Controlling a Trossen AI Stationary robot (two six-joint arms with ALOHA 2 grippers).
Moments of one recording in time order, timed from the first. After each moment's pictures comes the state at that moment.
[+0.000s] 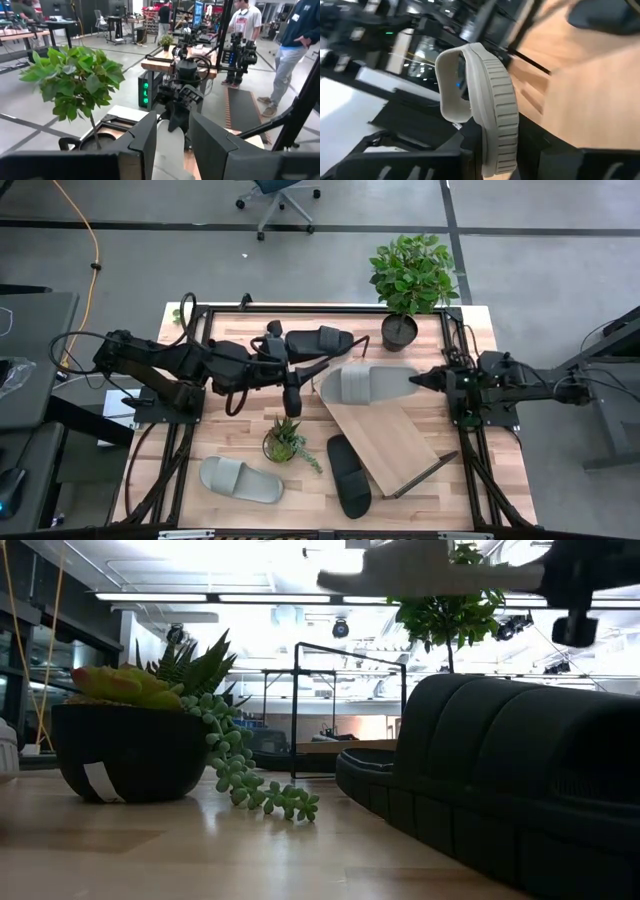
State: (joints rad) left arm -0.18 1.42 1.57 -0.26 -0.57 -0.10; right arm 0.01 0.22 0.37 -0.29 0.04 1.11
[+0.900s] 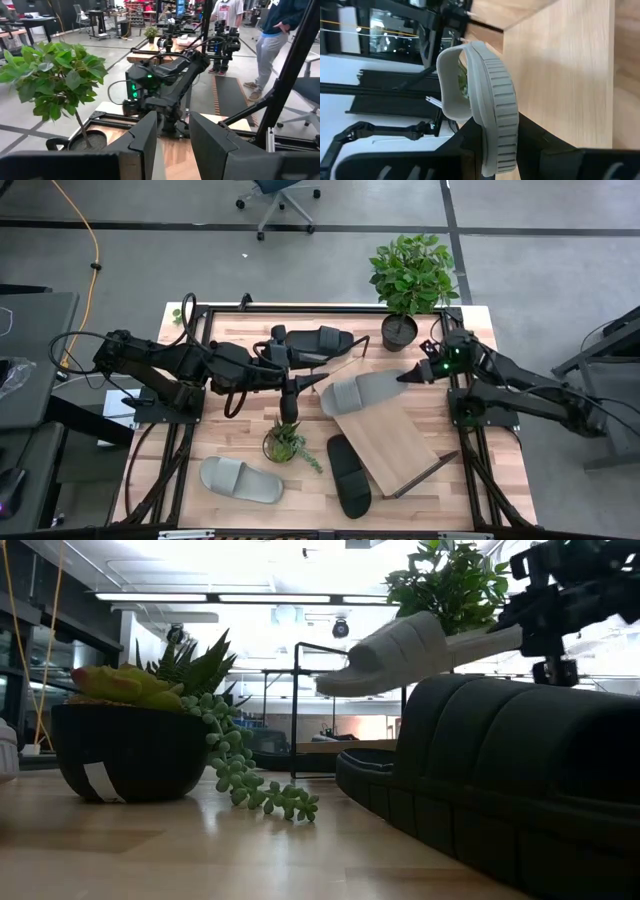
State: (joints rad) left arm -0.18 1.42 1.57 -0.30 -0.48 -0.07; right arm -0.56 0.56 0.37 -0.27 -0.65 1.01
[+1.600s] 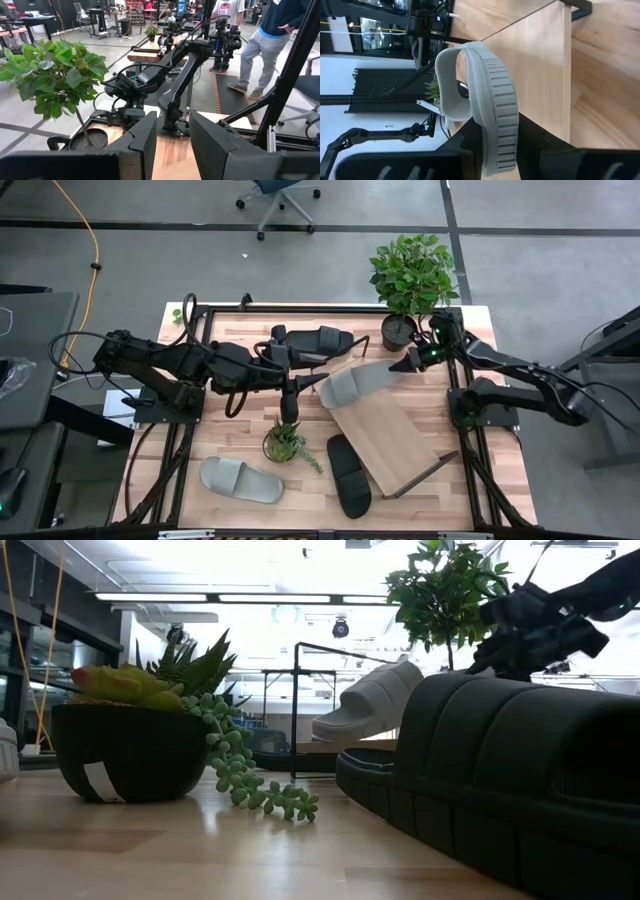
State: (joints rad) left arm -0.18 1.42 1.57 -0.31 -0.48 -0.07; right arm -0.82 0.95 0.37 -0.11 -0.90 0.79
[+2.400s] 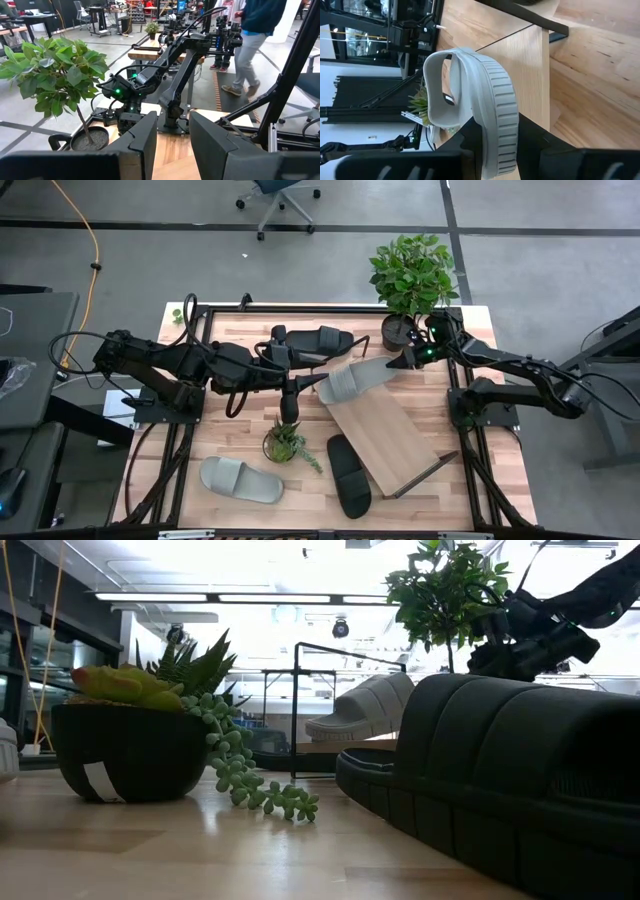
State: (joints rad) left arm -0.18 1.42 1.57 -0.32 -0.48 -0.07; right arm -0.82 1.02 0.37 -0.05 -0.81 0.76
